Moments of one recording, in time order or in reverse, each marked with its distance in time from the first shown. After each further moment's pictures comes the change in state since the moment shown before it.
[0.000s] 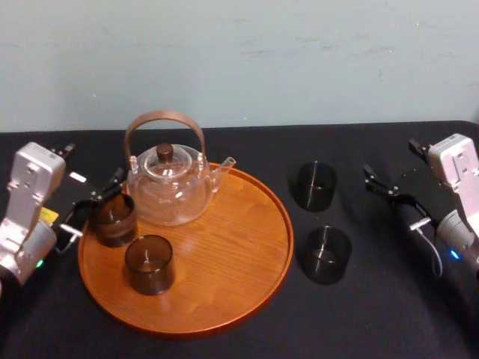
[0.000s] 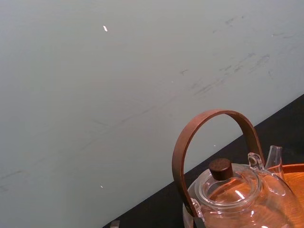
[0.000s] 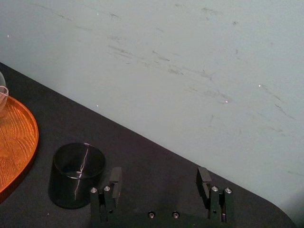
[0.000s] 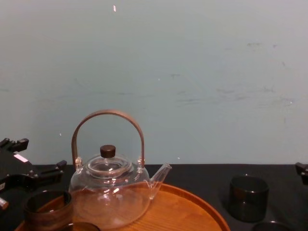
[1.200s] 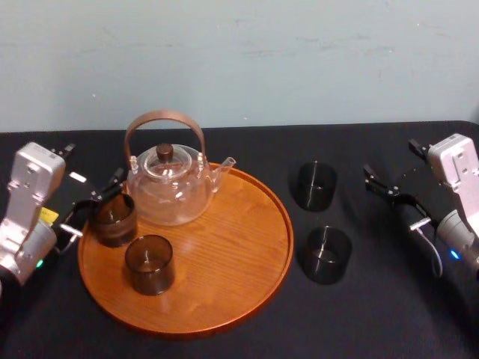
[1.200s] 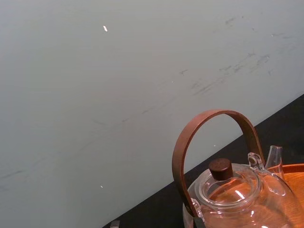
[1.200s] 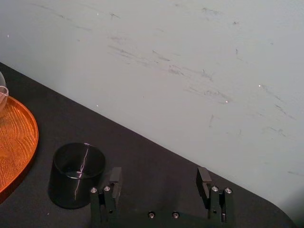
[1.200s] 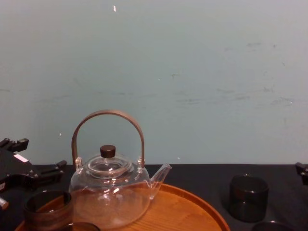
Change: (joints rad) left arm 0.000 0.000 0.000 0.000 0.000 0.000 0.000; right arm 0.000 0.000 0.000 0.000 0.000 0.000 0.000
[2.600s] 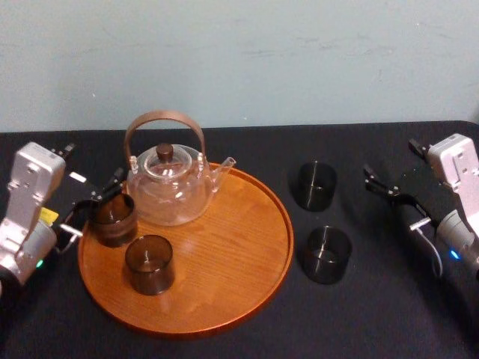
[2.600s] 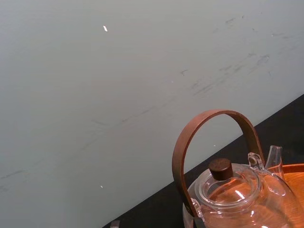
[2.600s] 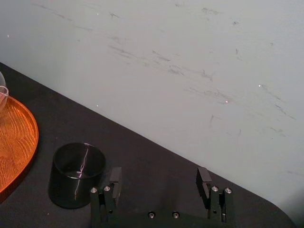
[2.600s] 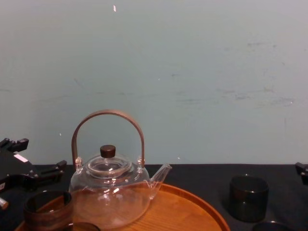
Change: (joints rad) left arm 0.000 0.000 0.000 0.000 0.000 0.000 0.000; right arm 0.000 0.000 0.000 0.000 0.000 0.000 0.000
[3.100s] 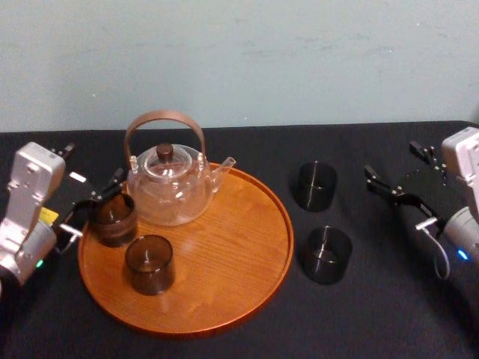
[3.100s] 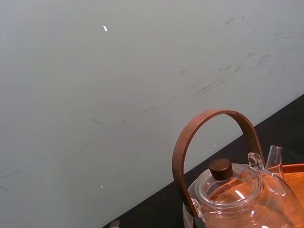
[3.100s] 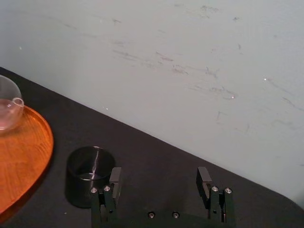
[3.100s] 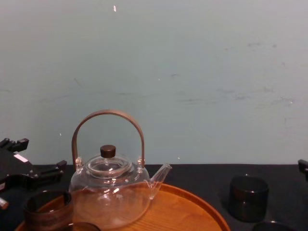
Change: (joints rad) left arm 0.000 0.000 0.000 0.000 0.000 0.000 0.000; right arm -0.047 0.009 0.064 -0.069 0.077 0.055 0.076
